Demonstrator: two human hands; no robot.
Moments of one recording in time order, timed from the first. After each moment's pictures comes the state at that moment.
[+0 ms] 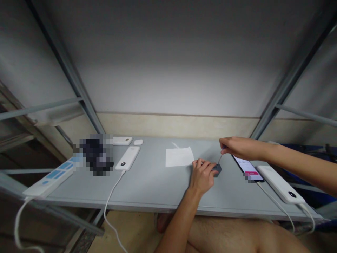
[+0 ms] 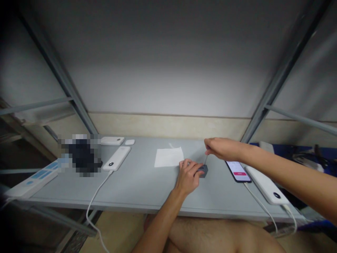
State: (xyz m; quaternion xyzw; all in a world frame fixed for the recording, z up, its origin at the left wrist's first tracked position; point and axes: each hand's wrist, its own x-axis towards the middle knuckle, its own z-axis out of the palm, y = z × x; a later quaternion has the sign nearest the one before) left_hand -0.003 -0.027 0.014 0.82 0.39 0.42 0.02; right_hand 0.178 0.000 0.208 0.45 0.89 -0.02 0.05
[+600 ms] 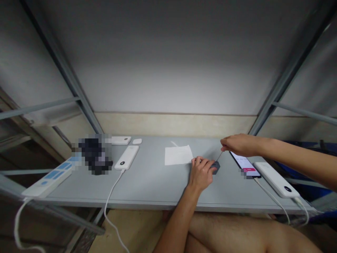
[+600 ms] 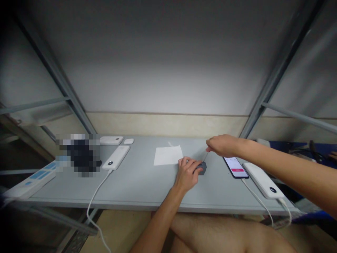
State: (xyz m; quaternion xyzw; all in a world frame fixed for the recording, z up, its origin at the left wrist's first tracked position) left_hand -0.003 -0.027 0.014 0.82 0.40 0.42 0.02; right_hand 0.182 0.002 0.204 0.49 0.86 0.05 0.13
